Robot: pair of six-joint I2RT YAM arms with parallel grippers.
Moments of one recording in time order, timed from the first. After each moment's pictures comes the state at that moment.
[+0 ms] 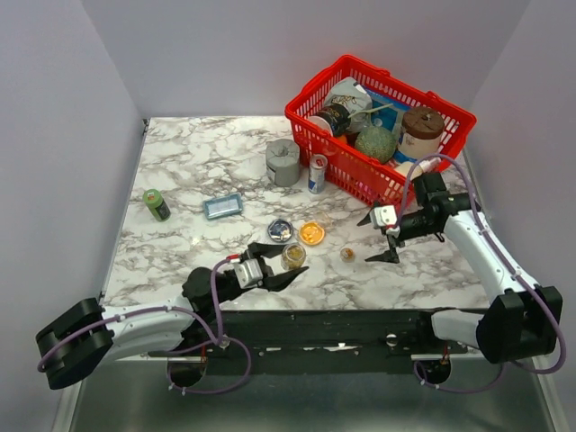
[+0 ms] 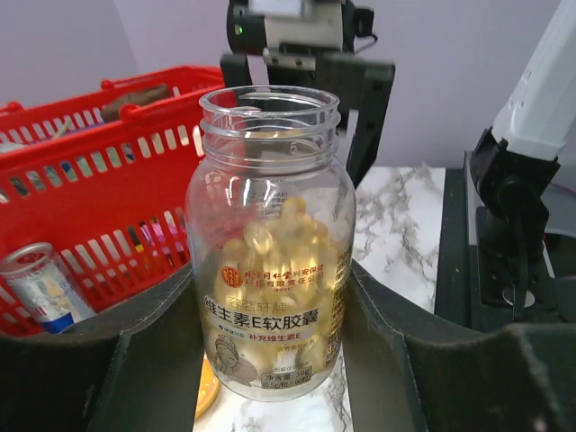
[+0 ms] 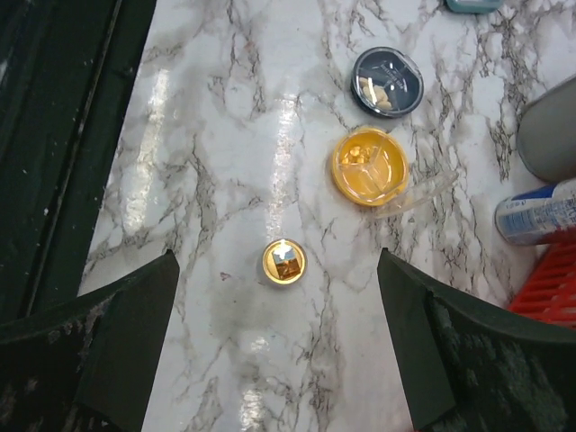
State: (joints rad) left arm -1.00 0.93 0.14 1.12 0.25 0.09; right arm 0.13 1.24 0.99 -1.10 -1.09 -1.60
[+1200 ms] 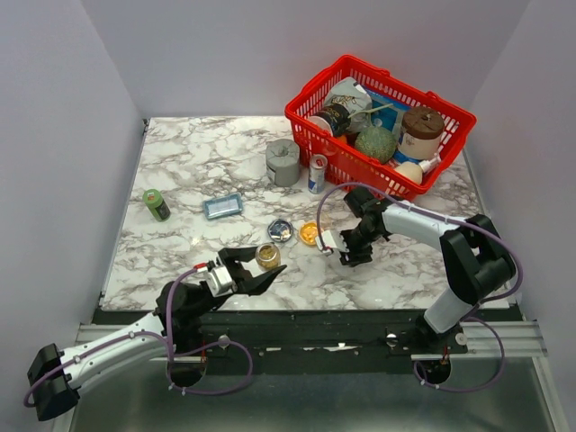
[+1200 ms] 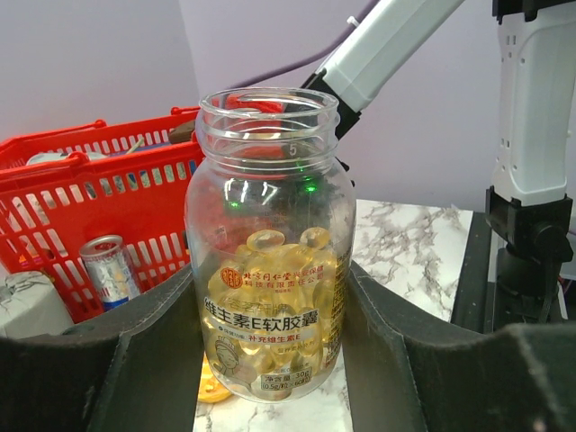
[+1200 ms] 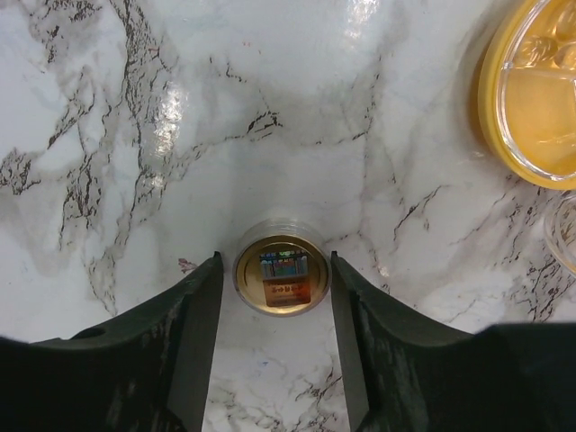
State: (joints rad) left arm -1.02 0.36 0.05 0.76 0.10 0.07; right arm 0.52 1.65 0.95 -0.73 -0.45 -1.36
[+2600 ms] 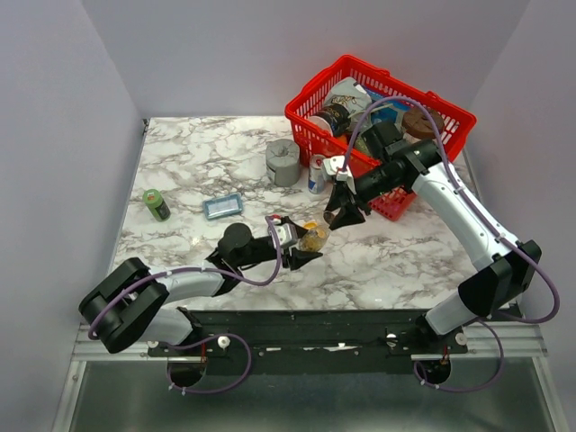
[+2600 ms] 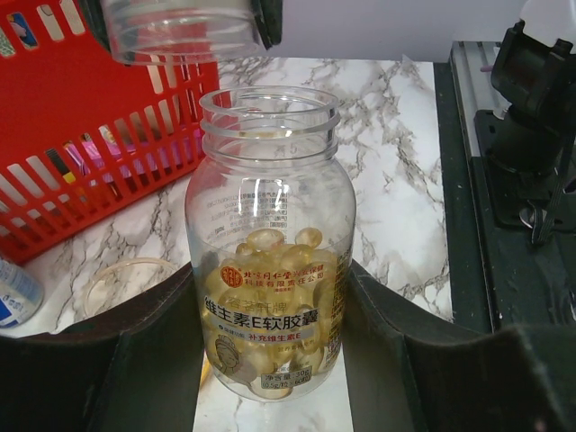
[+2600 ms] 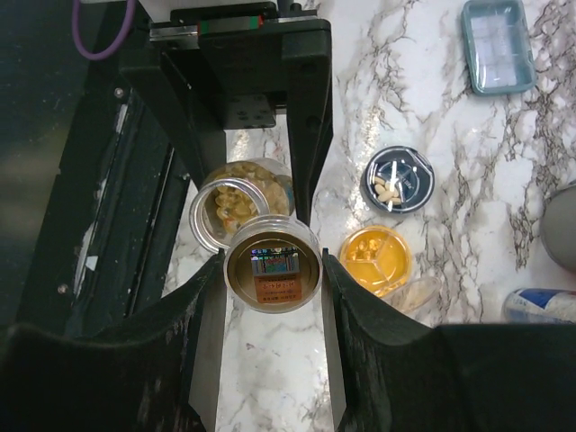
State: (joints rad) left arm -0.79 1.32 0.38 1.00 0.58 0.05; right arm 0.50 1.55 1.63 -1.23 -0.96 -1.08
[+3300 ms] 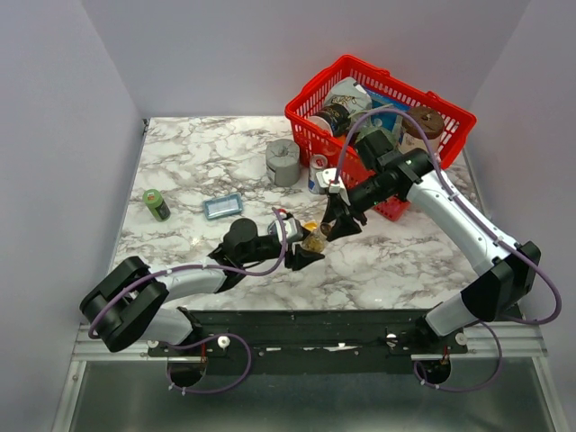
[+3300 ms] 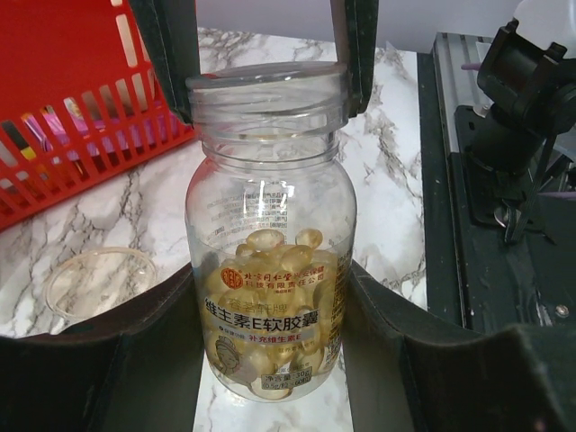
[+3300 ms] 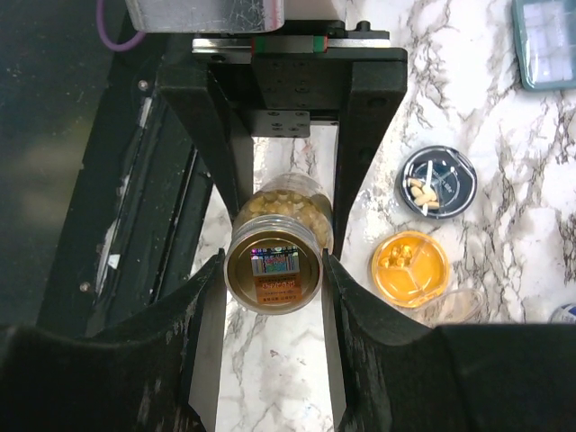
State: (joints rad) left arm -0.79 1.33 0.44 0.89 0.59 -0.01; right arm 0.55 1.53 1.55 -1.21 -0.95 -1.04
